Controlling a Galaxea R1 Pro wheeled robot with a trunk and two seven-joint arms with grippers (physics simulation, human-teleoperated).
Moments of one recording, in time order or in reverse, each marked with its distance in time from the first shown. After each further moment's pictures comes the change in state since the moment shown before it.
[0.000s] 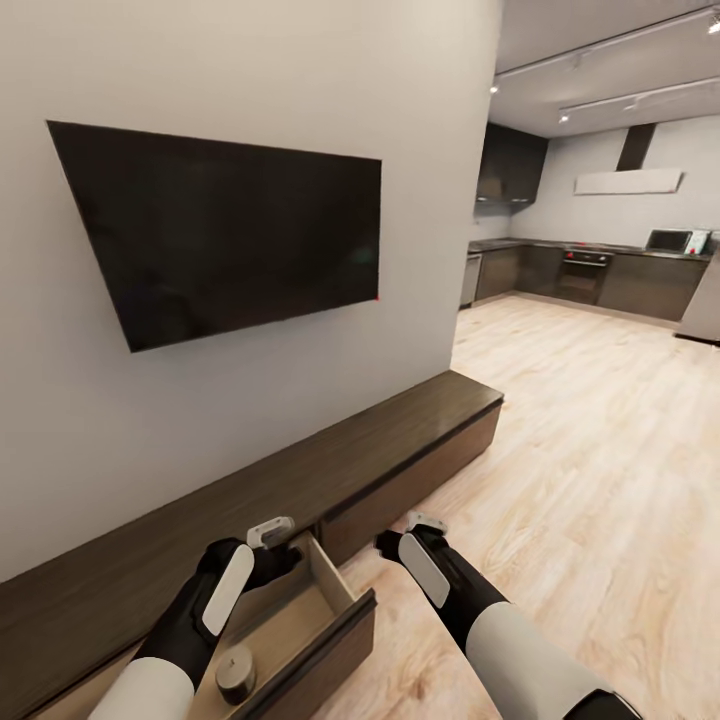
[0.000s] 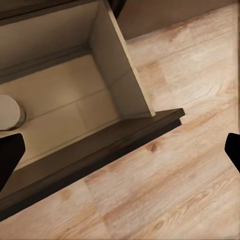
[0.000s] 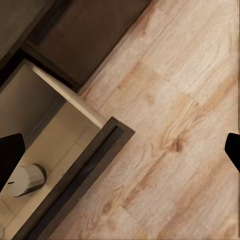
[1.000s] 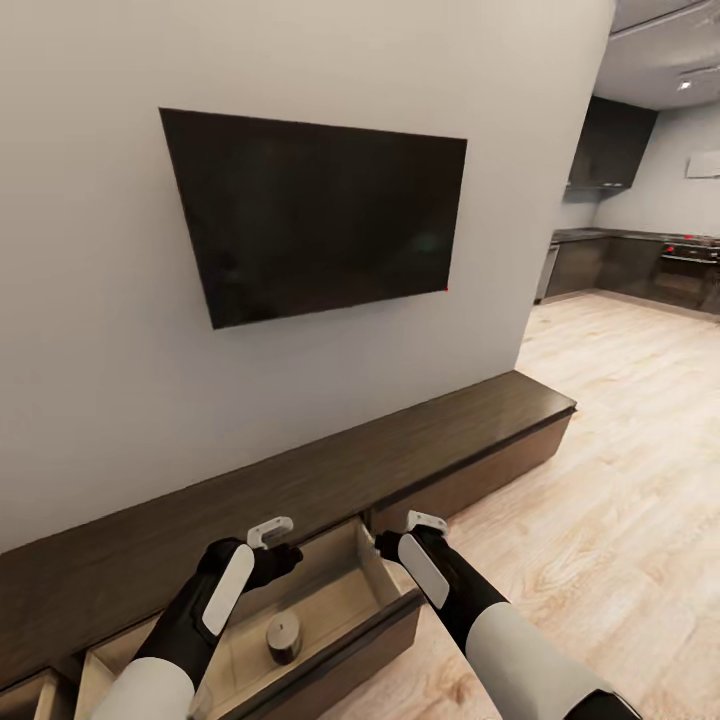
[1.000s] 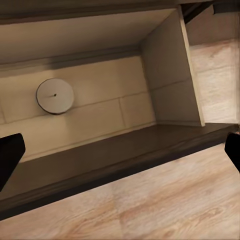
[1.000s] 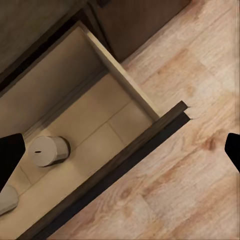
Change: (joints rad) left arm 0.000 -0.001 0.000 -0.001 0.005 0.003 0.004; right arm 0.001 0.000 0.005 -0.001 0.004 0.000 -0.001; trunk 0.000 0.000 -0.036
